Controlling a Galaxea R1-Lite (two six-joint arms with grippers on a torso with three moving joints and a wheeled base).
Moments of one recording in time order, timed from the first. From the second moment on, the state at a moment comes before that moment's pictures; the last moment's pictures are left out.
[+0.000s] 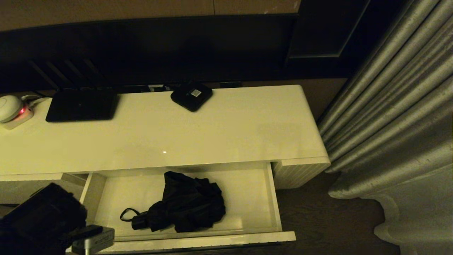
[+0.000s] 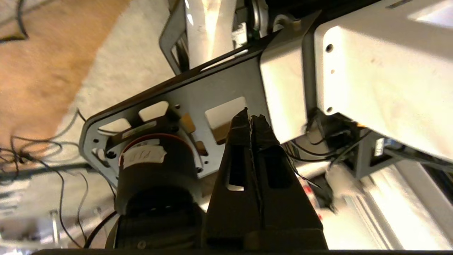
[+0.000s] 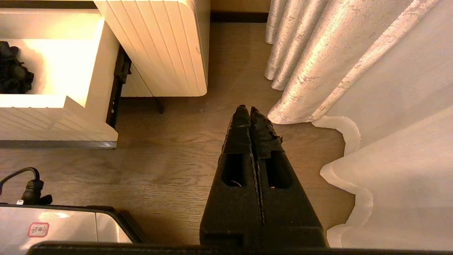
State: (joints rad) left arm -0.40 1.32 -0.74 0.89 -0.31 -0.12; right arm 0.00 0.00 0.00 0.00 0.01 0.01
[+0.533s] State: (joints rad) left arm -0.44 1.56 -0.83 0.83 -0.35 -0.15; right arm 0.00 0.00 0.00 0.00 0.01 0.01
